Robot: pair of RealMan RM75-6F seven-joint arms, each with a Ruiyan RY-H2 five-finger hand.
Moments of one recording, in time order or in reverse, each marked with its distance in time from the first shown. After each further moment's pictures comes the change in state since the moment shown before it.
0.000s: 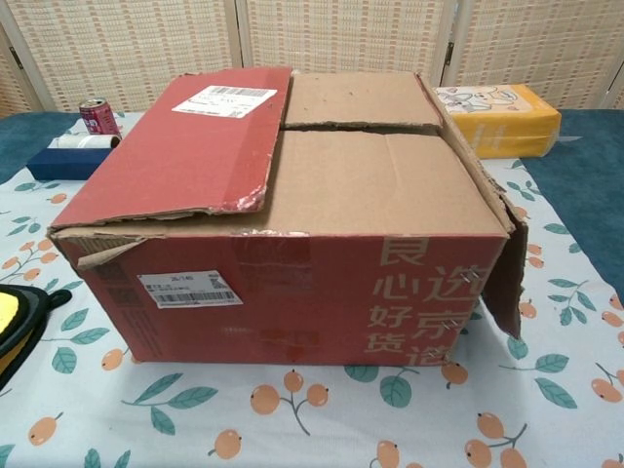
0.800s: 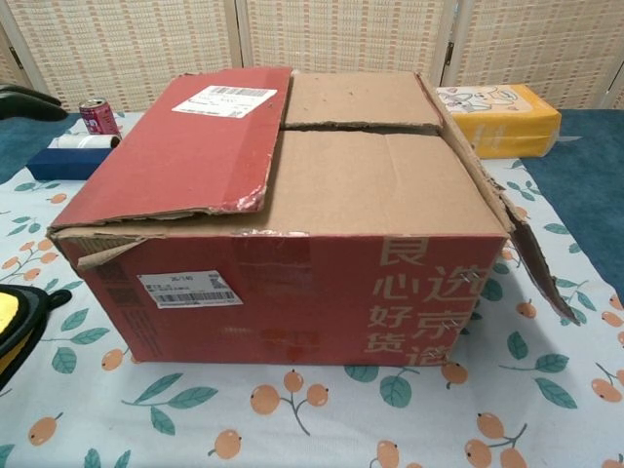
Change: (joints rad) left arm -0.217 -0.046 -0.051 -0.290 0.027 -0.355 0.288; right arm -0.012 -0.059 0.135 0.192 0.193 -0.065 0.219
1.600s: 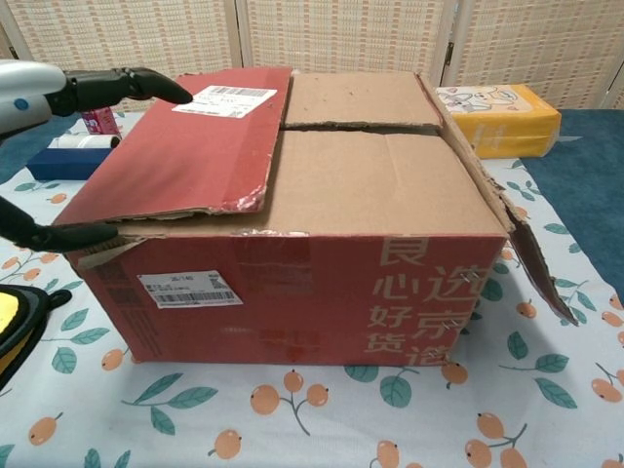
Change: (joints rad) left arm -0.186 -0.060 -0.100 -0.142 -0.247 -0.183 0.178; right arm -0.007 0.016 0.018 -0.006 0.016 -0.043 0.034
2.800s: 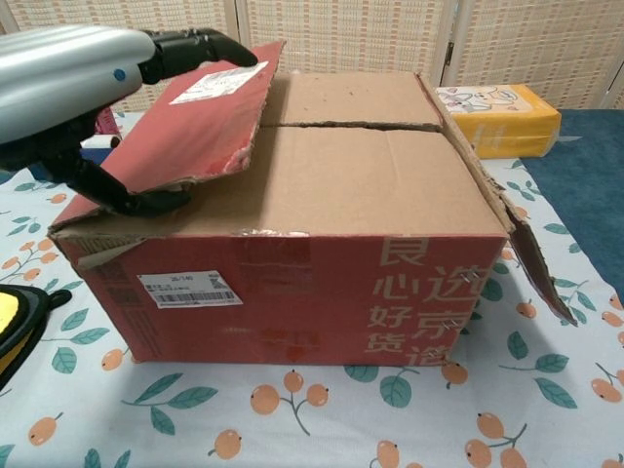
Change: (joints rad) left arm -0.117 -0.196 -0.023 0.038 -0.081 0.103 0.234; right arm -0.017 0.026 0.016 -0.004 0.002 0.002 0.053
